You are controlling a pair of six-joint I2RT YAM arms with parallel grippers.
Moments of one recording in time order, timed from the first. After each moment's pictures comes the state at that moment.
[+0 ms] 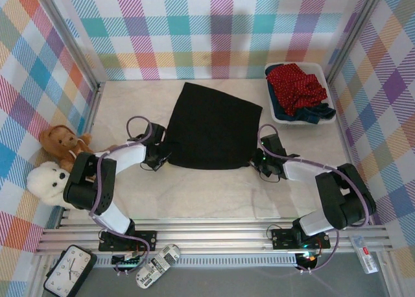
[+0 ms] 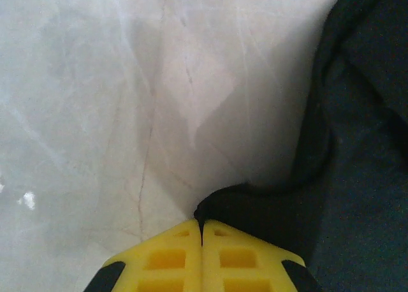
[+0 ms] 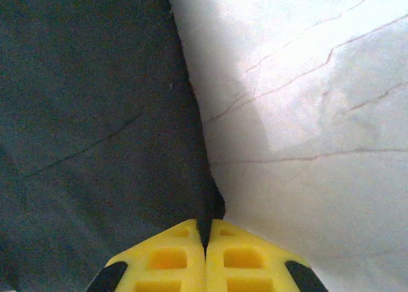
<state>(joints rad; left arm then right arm) -0.30 1.59 0.82 -0.40 0.01 -1.07 0.40 1.45 0.58 -0.08 -0.16 1.00</state>
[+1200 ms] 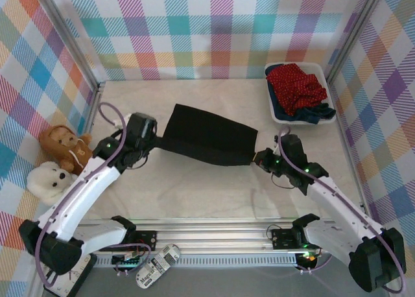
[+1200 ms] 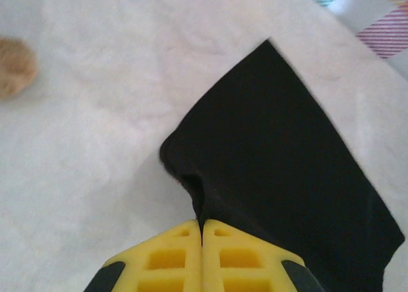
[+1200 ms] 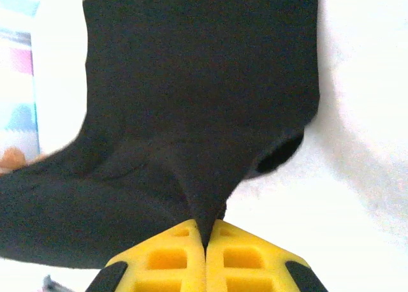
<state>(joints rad) -0.48 1.13 1.17 -0.90 -0.39 -0.96 0.40 0.96 0.64 -0.42 -0.23 0.89</state>
